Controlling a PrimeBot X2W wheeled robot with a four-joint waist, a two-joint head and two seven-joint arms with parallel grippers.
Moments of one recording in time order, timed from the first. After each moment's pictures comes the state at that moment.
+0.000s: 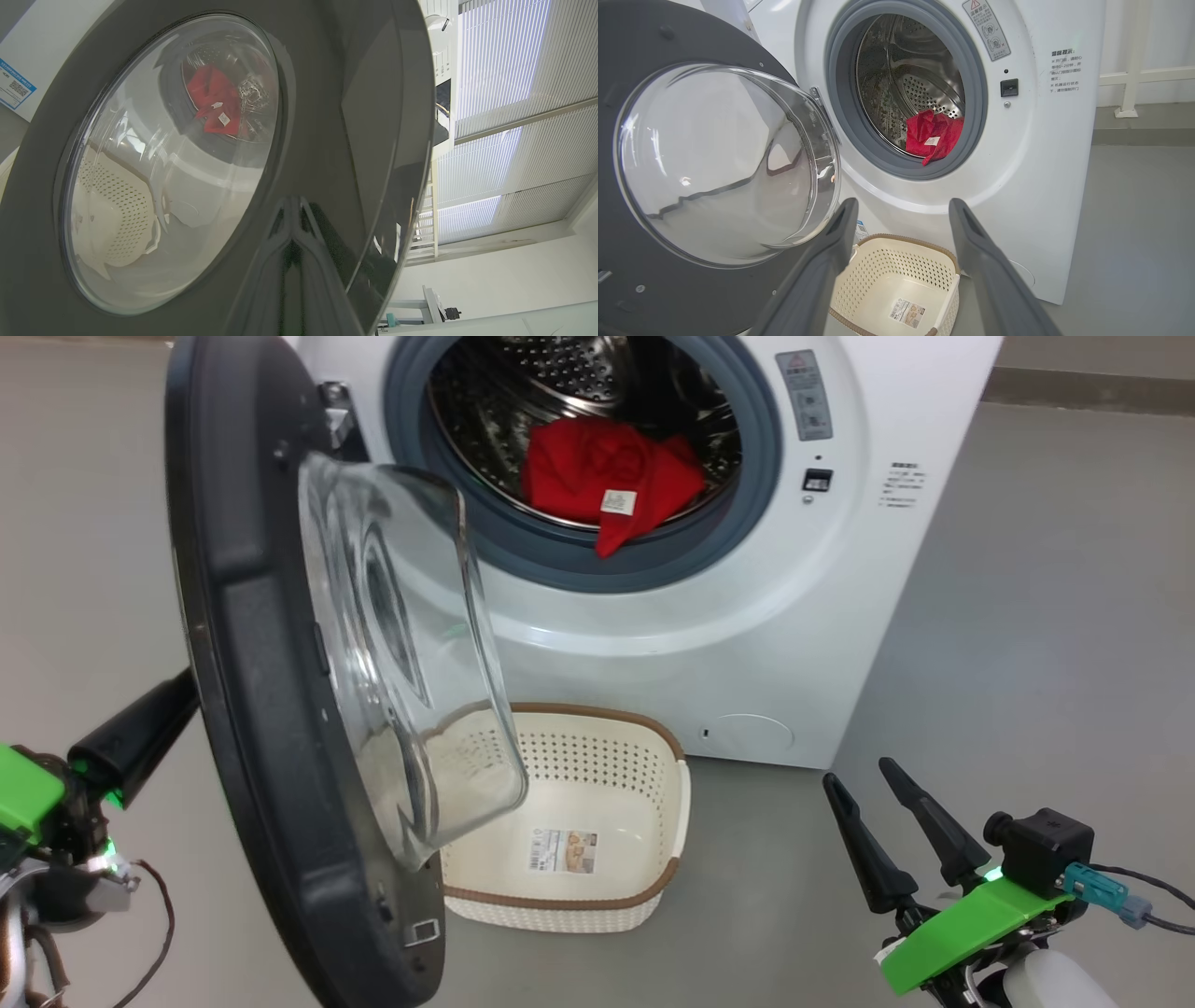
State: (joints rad) left arm -0.31 0.25 0.15 -0.22 -1.44 0.35 0.86; right arm -0.19 -0.26 0.30 0.27 0.56 0.13 -0.26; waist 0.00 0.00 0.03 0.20
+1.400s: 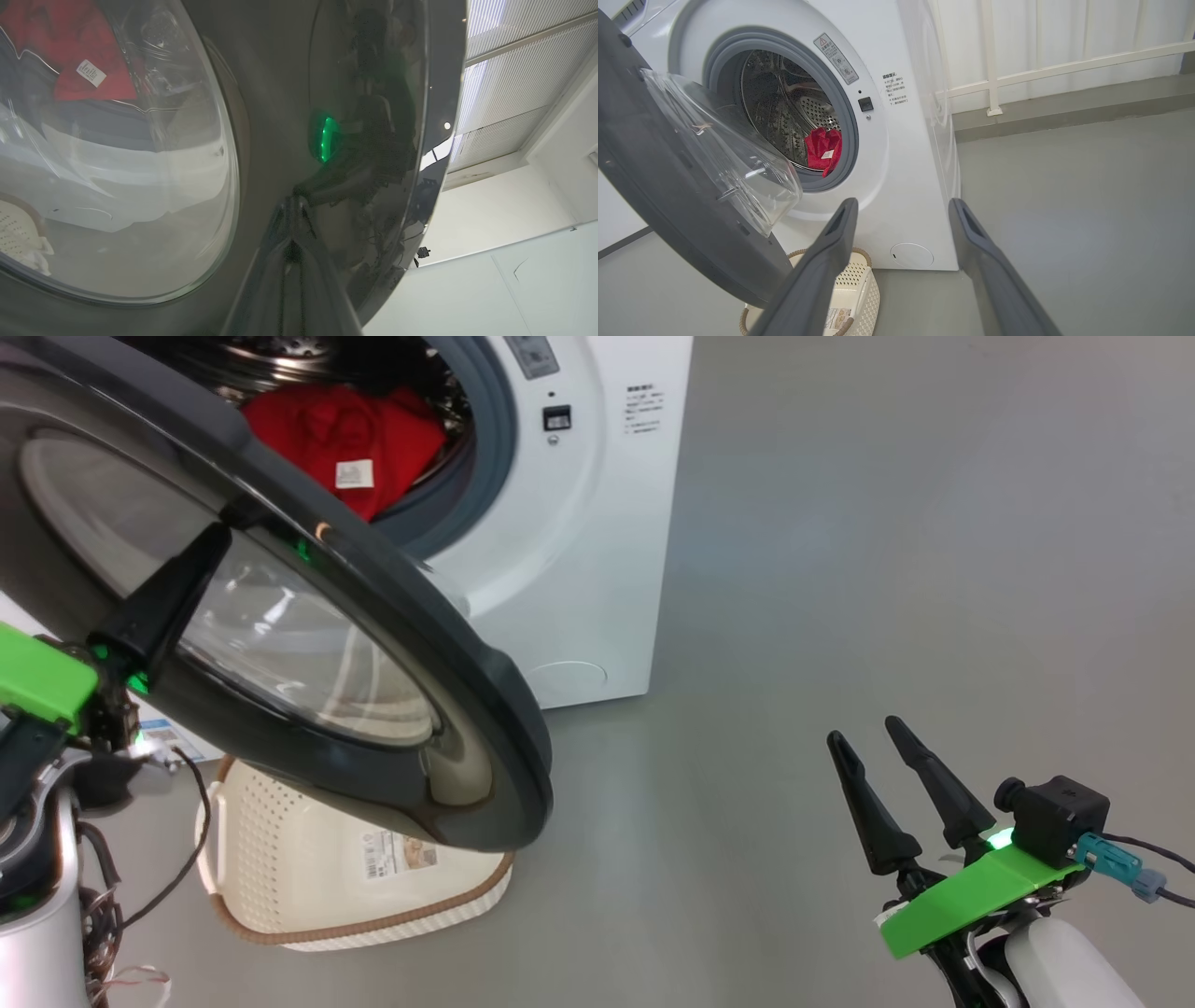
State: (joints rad) left arm -0.50 0.17 0.10 -0.14 -1.36 0.30 0.73; right arm -0.23 -0.24 0.27 0.25 0.55 0.13 -0.26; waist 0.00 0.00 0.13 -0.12
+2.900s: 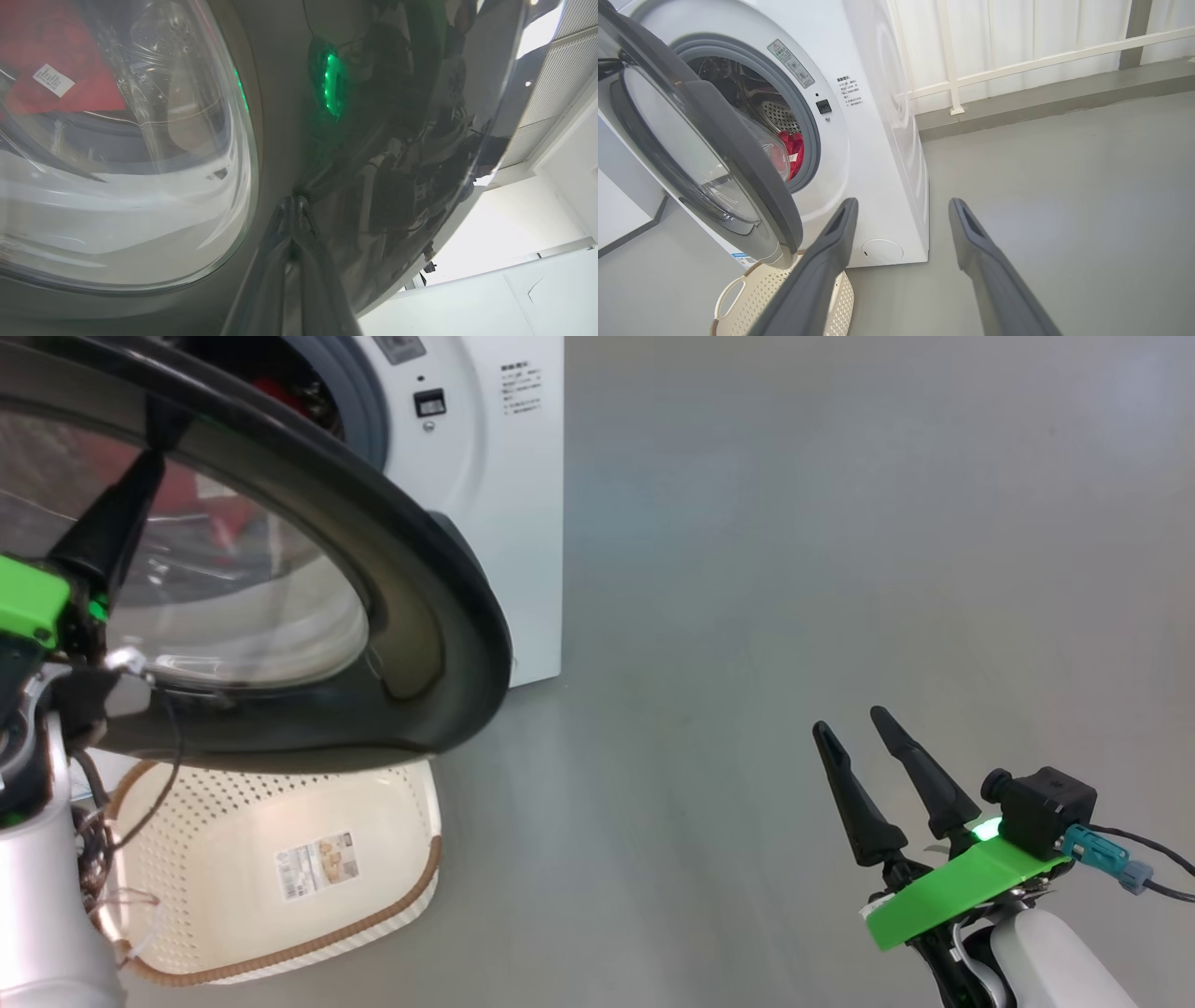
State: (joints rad) left arm -0.65 0.16 0.12 0.06 -1.28 0.26 0.59; right arm -0.25 -0.22 0.27 0.24 0.55 0.13 -0.26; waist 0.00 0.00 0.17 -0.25
